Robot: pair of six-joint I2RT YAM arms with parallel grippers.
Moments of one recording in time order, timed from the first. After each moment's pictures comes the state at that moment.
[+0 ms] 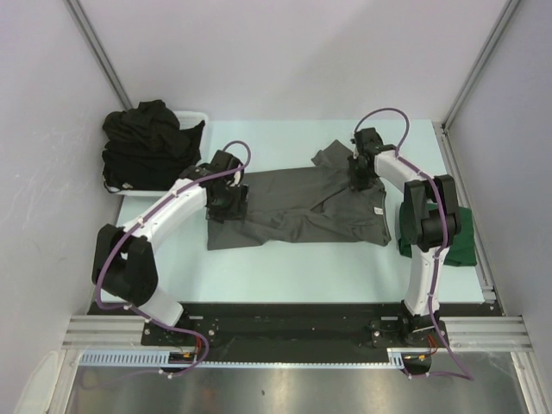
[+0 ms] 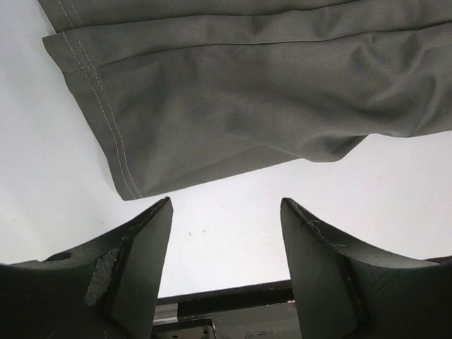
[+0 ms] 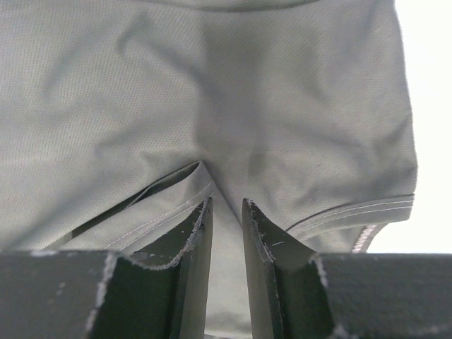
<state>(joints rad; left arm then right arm) -0.42 1.56 1.23 -0.87 -0.03 -0.34 0.22 2.06 1.56 -0.58 0.05 0.14</state>
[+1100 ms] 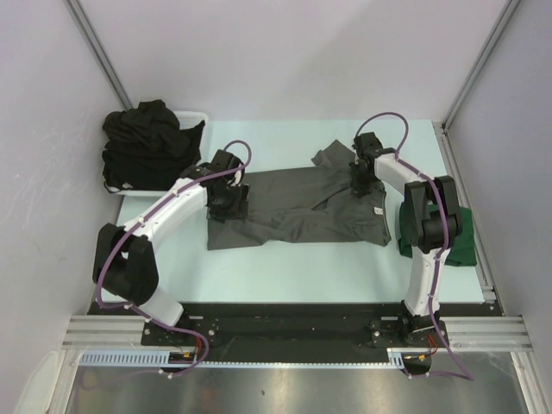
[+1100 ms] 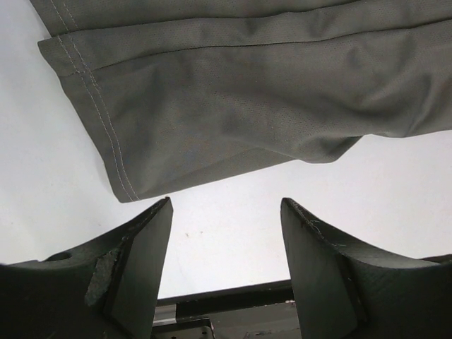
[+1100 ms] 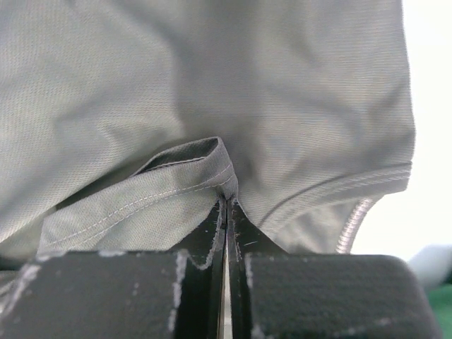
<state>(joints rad) -0.43 1.57 1.24 -0.87 -0.02 -0.34 0.22 2.04 1.51 -0.60 0.08 0.15</state>
